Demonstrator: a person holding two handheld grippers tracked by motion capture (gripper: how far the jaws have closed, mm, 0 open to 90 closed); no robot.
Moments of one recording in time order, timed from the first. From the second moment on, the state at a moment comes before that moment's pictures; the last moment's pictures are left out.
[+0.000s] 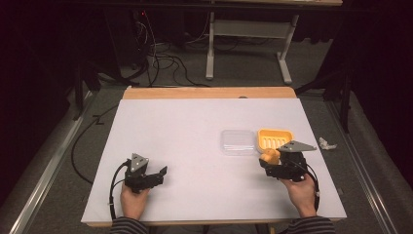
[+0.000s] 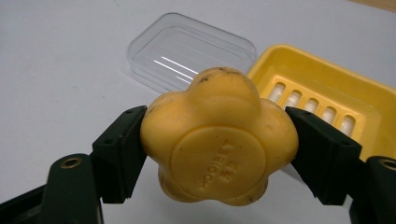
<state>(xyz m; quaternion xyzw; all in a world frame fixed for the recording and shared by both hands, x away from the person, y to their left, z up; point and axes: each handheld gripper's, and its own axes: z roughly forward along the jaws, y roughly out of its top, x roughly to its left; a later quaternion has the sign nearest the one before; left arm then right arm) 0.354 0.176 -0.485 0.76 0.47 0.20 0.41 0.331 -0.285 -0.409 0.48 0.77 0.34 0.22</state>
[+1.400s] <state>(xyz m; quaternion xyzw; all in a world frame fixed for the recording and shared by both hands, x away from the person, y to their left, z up) 0.354 0.176 -0.485 0.76 0.46 0.20 0.41 0.392 -0.321 -0.397 0.54 0.75 0.31 0.22</state>
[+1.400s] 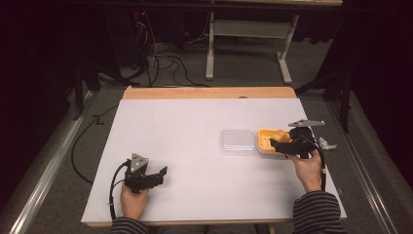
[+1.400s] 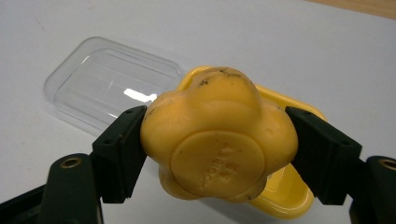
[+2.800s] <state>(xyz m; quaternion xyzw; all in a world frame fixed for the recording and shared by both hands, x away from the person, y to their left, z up) 0.354 0.176 -0.485 0.76 0.46 0.20 0.41 0.425 -0.324 -0.426 0.58 0.75 0.28 0.19</state>
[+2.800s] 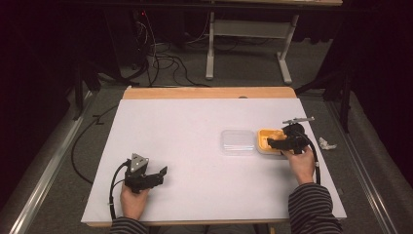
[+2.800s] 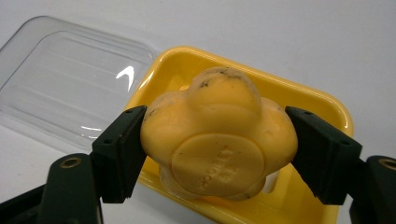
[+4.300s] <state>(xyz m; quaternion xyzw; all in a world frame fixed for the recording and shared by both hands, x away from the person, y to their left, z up) 0.354 0.176 -0.485 0.76 0.46 0.20 0.41 0.428 -0.321 -0.441 0.61 0.72 0.26 0.22</state>
